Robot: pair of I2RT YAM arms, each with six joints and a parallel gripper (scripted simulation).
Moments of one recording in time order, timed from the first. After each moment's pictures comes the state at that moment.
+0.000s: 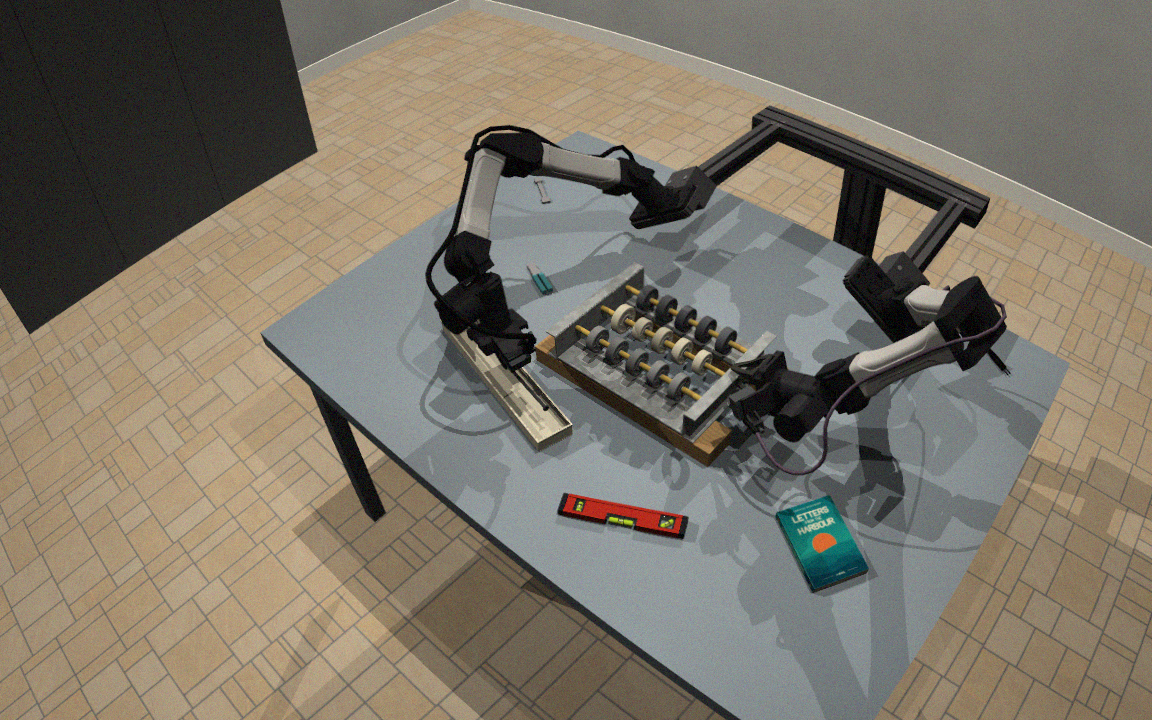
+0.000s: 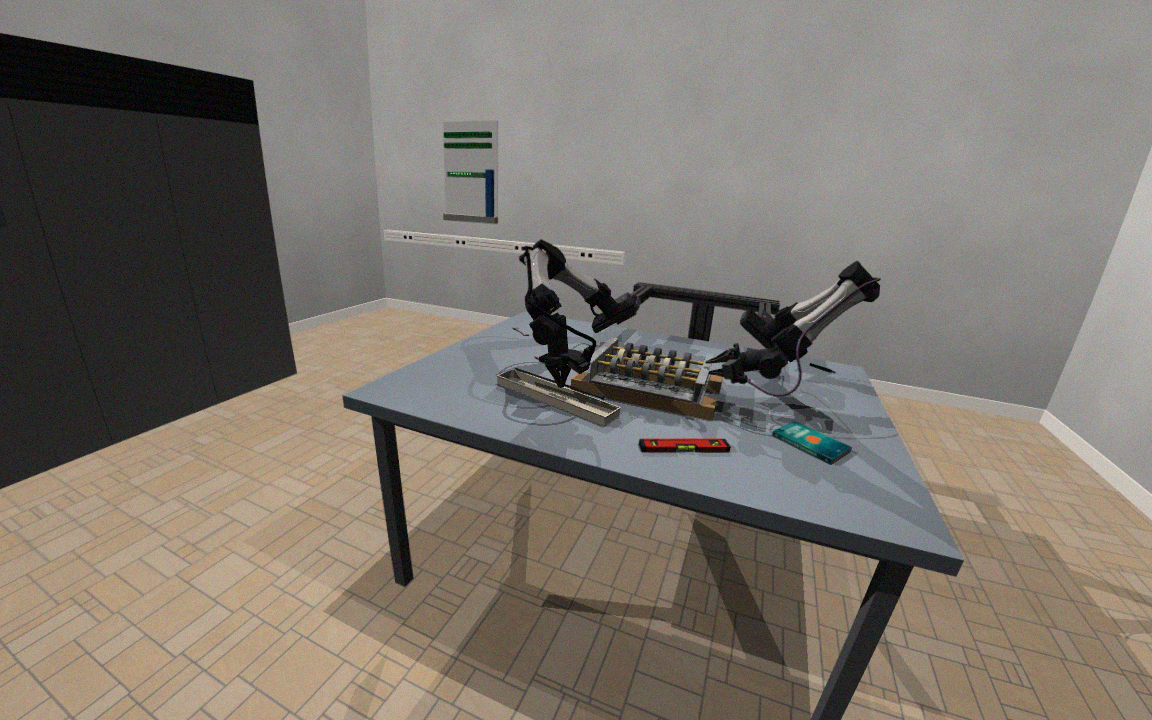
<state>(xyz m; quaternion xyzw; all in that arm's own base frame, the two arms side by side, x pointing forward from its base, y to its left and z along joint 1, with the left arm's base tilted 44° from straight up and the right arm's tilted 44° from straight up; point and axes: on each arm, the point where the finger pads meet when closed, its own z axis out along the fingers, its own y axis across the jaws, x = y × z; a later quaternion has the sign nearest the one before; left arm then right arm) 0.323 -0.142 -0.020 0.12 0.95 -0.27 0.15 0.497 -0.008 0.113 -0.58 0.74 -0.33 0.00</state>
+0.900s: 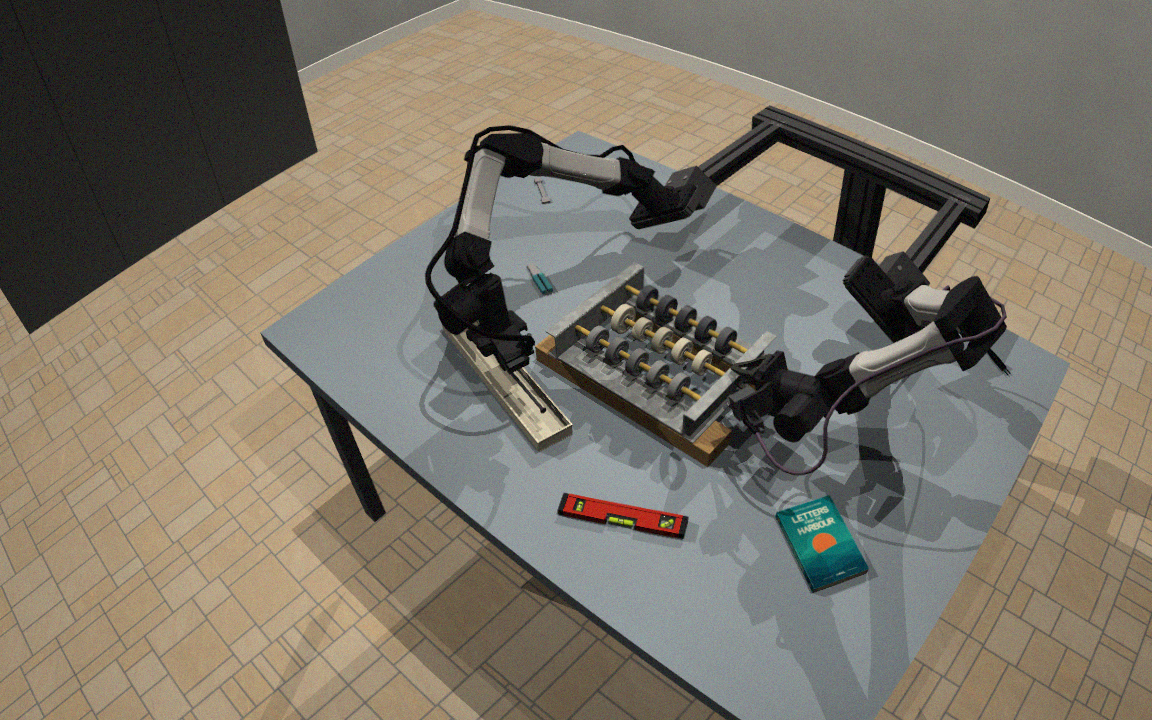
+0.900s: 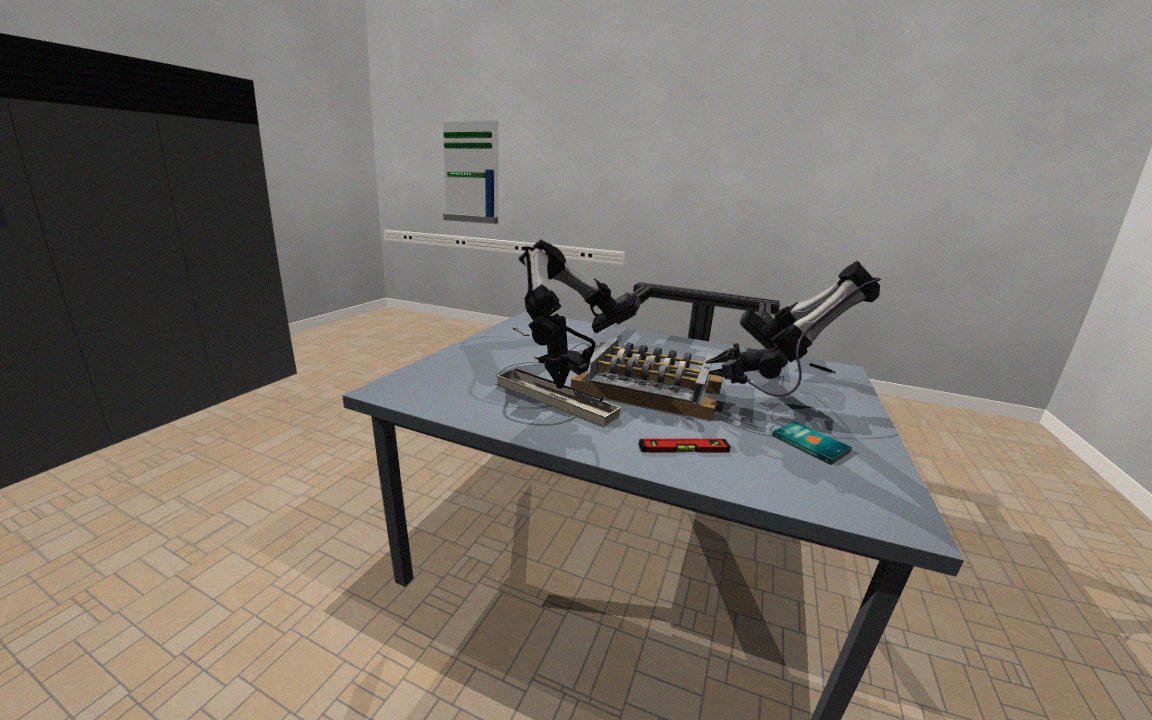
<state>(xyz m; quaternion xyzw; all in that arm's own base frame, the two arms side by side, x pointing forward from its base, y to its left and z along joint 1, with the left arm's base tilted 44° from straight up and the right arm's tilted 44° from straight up) 0.323 -0.142 -0.020 0.12 0.95 -0.27 0.15 0.500 -0.010 0.113 -0.58 0.75 -0.33 0.01</state>
